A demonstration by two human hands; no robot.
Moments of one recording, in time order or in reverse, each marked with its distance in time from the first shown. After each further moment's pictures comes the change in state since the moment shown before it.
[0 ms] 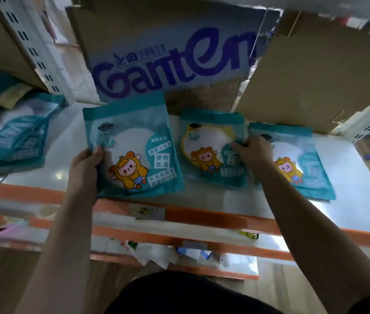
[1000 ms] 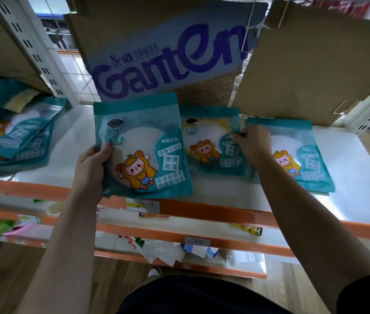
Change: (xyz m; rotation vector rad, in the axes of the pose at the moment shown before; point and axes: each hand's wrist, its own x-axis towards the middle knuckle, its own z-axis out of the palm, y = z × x) left_hand -0.037 0.012 0.022 0.042 -0.091 0.037; right_hand 0.009 0.006 -0.006 -0.013 0.057 -0.115
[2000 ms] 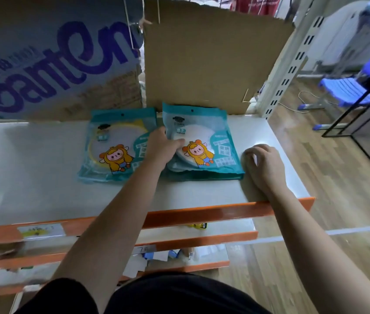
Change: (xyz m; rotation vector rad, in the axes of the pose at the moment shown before) left_hand -0.029 -0.076 0.308 0.571 -0.407 0.078; right_hand -0.049 0.223 -0.103 -0.188 0.286 -0.116
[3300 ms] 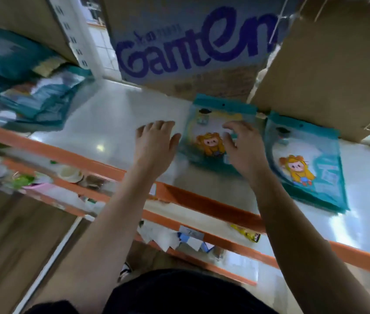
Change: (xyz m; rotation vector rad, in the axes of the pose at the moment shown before) left_hand -0.069 -0.084 -0.196 0.912 0.443 0.197; right_hand 0.013 -0.252 0.066 0.313 -0.269 -0.423
